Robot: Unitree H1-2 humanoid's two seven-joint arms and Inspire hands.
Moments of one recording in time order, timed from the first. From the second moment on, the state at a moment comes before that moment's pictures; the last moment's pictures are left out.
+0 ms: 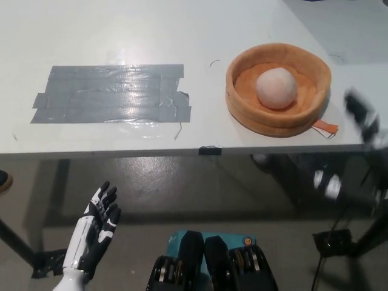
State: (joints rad) left_arm 0.02 0.12 0.00 0.07 0.01 -0.24 -0.07; right_arm -0.25 -0.26 -0.01 -0.34 -0.06 -0.05 0.10
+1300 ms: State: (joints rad) left_arm -0.01 0.13 0.00 0.10 0.01 -0.26 -0.07; right_arm -1.23 -0.26 0.43 1.15 -0.23 0.23 0.39
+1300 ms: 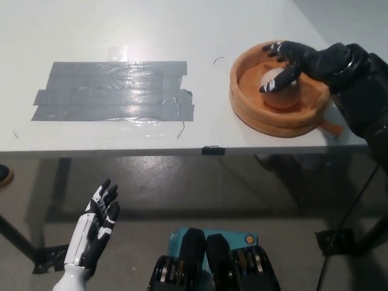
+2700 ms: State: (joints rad) left_arm -0.06 0.13 0.01 0.11 0.01 -0.27 -0.08; right_arm -1.24 -0.26 0.51 1.24 -0.45 0.13 0.32
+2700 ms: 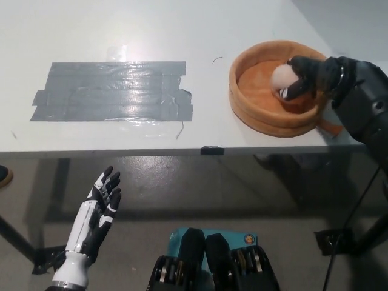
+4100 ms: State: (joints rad) left_arm -0.15 0.13 0.00 0.13 0.01 -0.27 -0.08; right_arm -1.27 -0.20 0.11 0.80 -0.27 0.08 0.20
